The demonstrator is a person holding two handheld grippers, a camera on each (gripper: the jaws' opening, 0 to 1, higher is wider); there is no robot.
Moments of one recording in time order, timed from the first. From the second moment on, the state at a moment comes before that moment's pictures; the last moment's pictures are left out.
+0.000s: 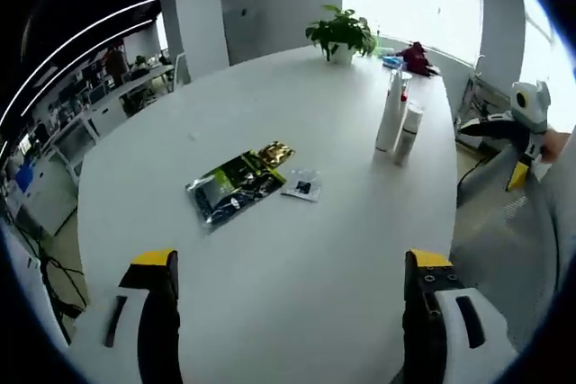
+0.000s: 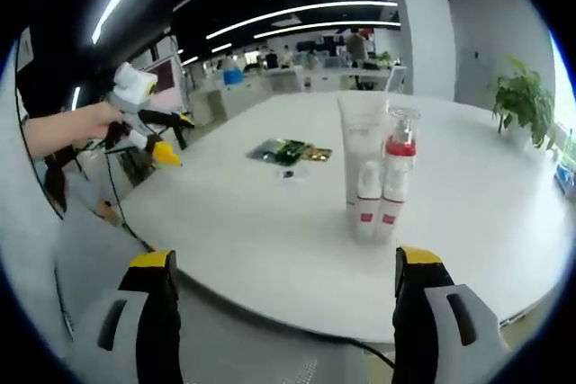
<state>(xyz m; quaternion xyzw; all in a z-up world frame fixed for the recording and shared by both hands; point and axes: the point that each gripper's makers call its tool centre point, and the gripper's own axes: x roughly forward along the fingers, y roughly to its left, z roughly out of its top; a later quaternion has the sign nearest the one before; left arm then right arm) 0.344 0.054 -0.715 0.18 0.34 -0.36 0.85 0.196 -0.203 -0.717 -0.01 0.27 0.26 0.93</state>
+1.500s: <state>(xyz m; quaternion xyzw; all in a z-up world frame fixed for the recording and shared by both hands) 0.497 0.017 -0.794 0.42 0.38 -0.52 0.64 0.197 -0.215 -0.729 0.03 0.33 0.21 0.92</state>
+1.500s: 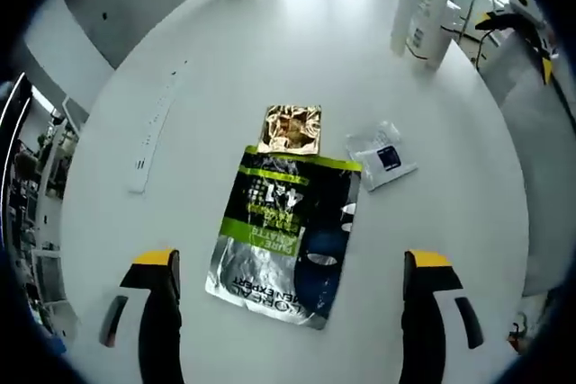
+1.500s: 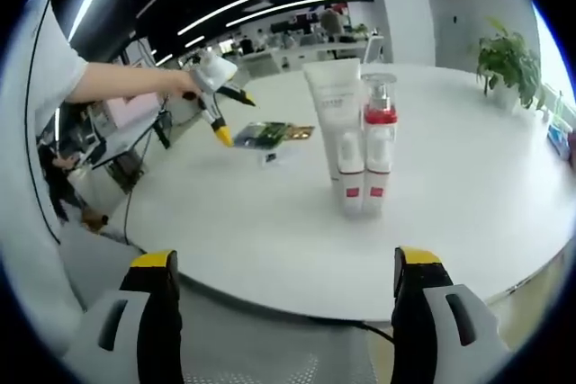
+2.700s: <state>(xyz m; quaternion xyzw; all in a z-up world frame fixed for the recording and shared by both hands) 0.512 0.006 -0.828 0.40 0.43 -0.55 0.59 0.194 -0.208 -0.730 0.08 0.36 0.23 0.90</state>
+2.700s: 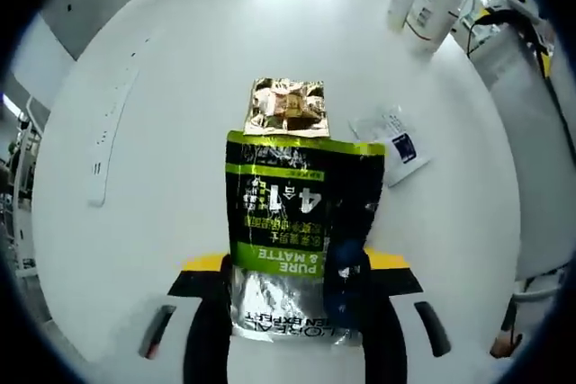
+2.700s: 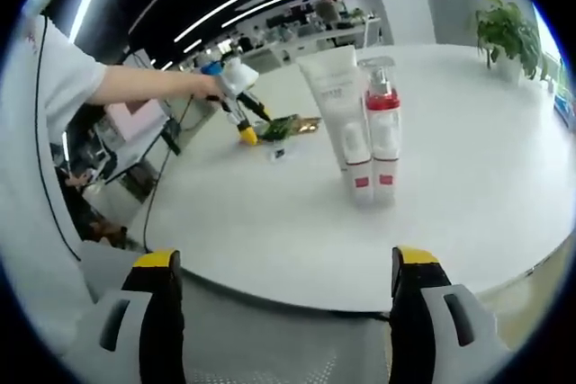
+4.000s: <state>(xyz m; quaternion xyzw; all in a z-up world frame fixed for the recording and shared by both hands) 0.448 0.010 -0.729 0.17 0.40 -0.44 0.79 0.206 -0.170 -0.676 0.09 0.30 0.30 0.90</state>
